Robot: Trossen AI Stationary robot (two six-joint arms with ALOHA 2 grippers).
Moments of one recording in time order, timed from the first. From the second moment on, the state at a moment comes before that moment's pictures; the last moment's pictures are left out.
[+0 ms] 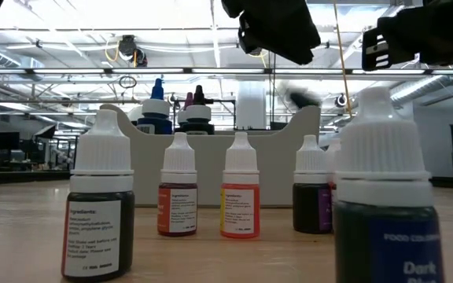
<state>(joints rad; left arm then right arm) -0.28 2.08 1.82 -0.65 -0.04 -0.10 0.36 0.97 0.14 0.81 -0.06 -0.14</state>
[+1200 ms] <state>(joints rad) -0.49 2.08 1.82 -0.63 0.07 -0.17 0.36 0.97 0.14 0.81 -0.05 -0.14</state>
